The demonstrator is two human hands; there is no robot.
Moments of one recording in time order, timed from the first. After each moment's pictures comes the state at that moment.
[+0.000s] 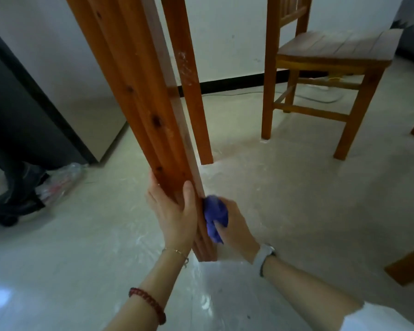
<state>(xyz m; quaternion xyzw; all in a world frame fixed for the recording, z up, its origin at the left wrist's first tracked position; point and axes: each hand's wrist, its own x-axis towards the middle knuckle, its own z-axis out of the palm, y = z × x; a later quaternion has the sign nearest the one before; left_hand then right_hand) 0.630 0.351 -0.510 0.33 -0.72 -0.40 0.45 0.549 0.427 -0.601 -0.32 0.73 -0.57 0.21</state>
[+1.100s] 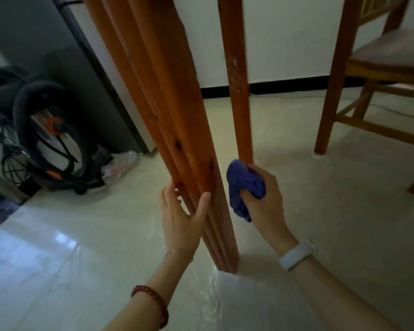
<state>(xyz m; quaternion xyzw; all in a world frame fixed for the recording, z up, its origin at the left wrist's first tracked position) 0.631 0.349 -0.484 0.39 -0.76 -0.26 0.45 0.503 0.418 -0.493 -0.35 0.63 -0.68 0.11</state>
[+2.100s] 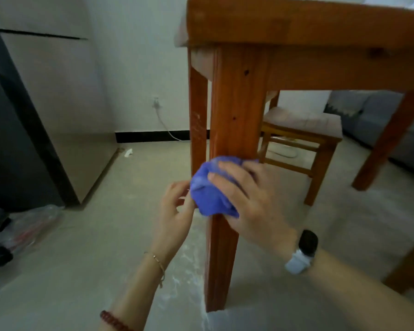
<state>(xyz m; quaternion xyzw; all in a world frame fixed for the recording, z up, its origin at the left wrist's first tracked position) 0.684 0.241 -0.396 0.05 -0.77 -0.52 0.36 0.604 0.378 -0.378 -0.52 0.68 -0.21 -0.46</state>
